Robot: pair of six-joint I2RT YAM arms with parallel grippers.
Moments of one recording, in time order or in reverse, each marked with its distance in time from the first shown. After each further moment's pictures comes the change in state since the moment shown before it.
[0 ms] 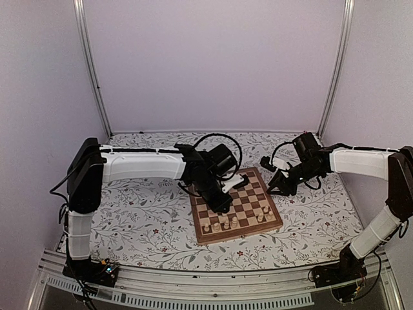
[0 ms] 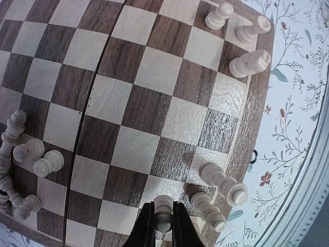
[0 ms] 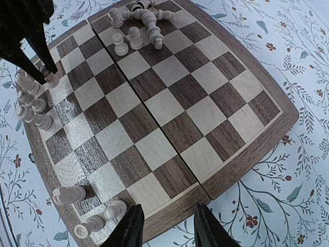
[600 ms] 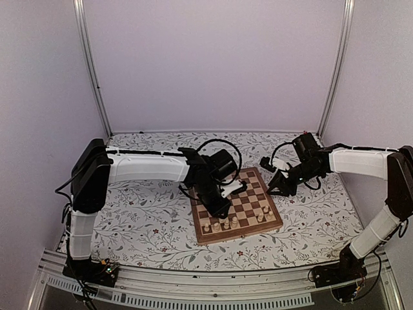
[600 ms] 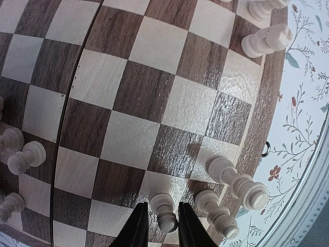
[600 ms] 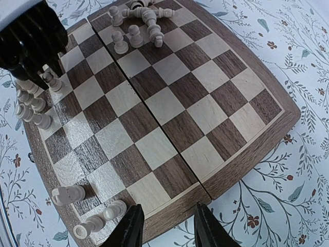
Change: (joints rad) left arm 0.000 0.037 0.000 -0.034 0.014 0.000; right arm 0.000 0.006 0.000 -0.001 0.000 -0.001
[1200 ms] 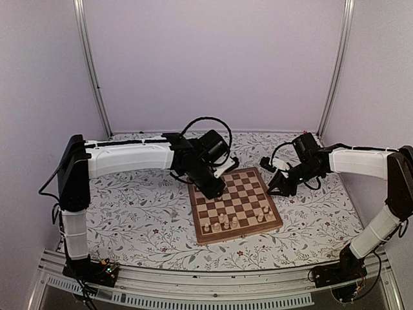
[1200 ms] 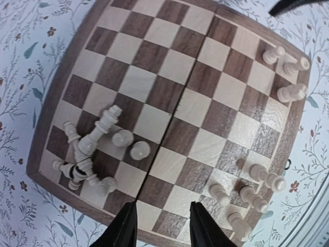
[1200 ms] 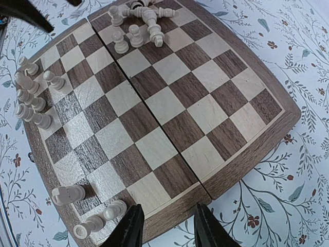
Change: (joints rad) left arm 0.035 -0.106 0.006 0.010 -0.198 0.000; right arm 0.000 0.000 0.000 -0.001 0.000 -0.001
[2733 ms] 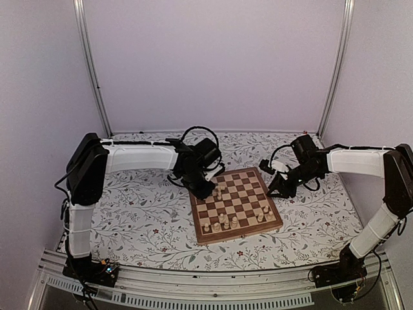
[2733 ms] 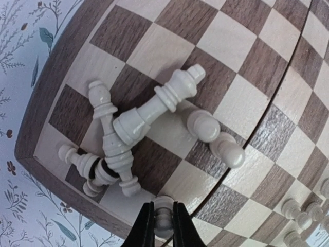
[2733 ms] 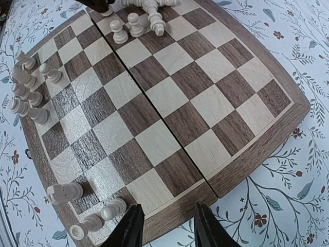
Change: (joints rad) left arm 0.110 0.100 -0.028 0.014 -0.038 -0.061; right arm 0.000 0.026 0.000 -0.007 0.003 -0.002
